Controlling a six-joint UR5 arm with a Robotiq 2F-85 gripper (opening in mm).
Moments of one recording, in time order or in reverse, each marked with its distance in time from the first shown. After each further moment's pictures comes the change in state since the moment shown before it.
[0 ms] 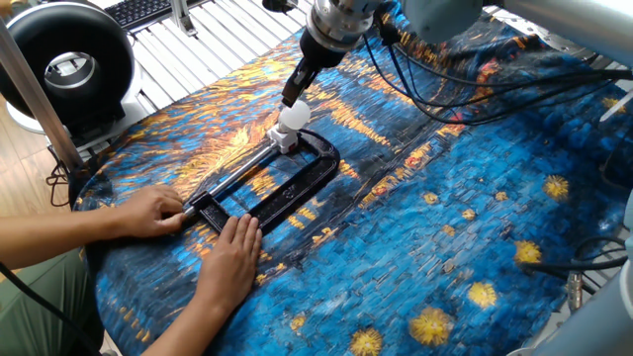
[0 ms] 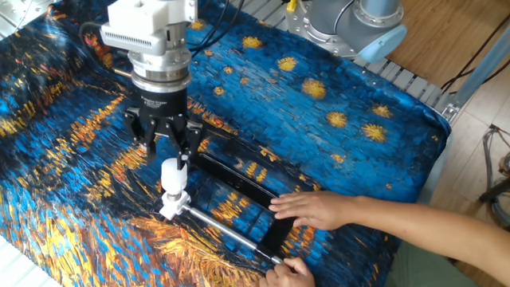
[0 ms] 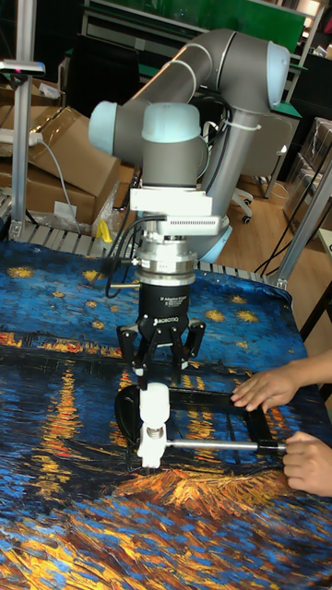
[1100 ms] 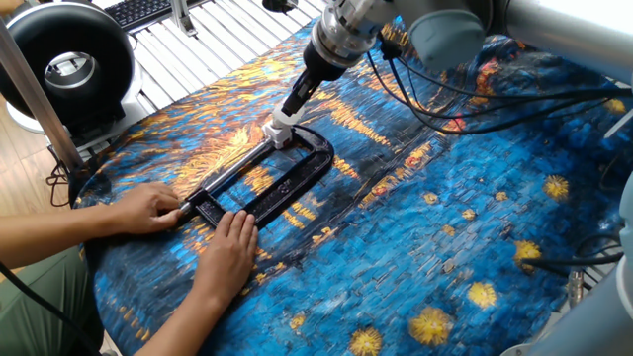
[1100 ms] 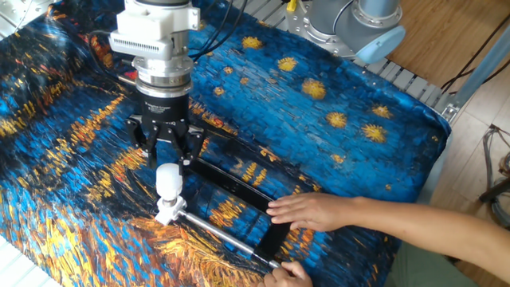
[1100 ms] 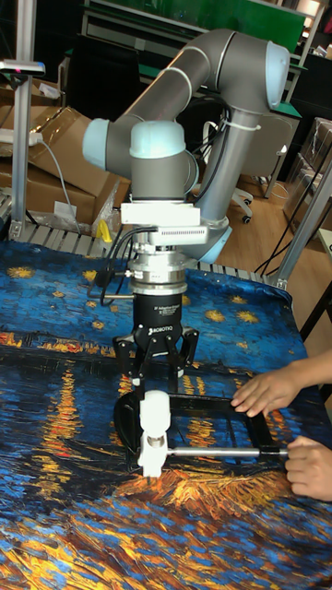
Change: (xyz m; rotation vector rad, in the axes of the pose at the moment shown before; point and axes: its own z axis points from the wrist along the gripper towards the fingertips) arm 0.009 -0.002 0.019 -0.014 -0.057 -0.041
